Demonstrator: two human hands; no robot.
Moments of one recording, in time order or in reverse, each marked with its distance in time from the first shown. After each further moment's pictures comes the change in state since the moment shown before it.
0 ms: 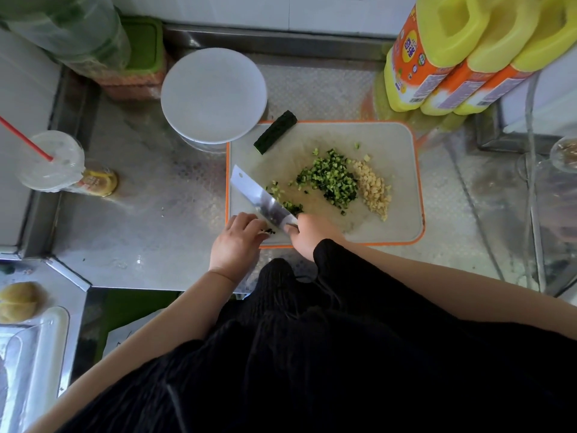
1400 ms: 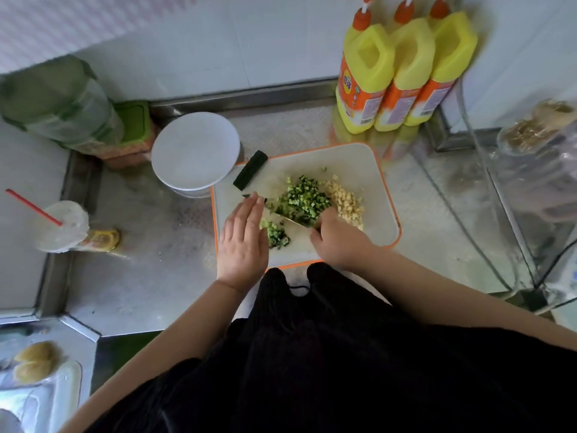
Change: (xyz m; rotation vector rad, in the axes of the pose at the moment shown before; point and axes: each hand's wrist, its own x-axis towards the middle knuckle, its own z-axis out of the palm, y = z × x) left_hand 0.047 0.068 -0.030 0.174 0.214 0.231; right_hand -0.043 0.063 -0.039 0.330 0.254 -0.007
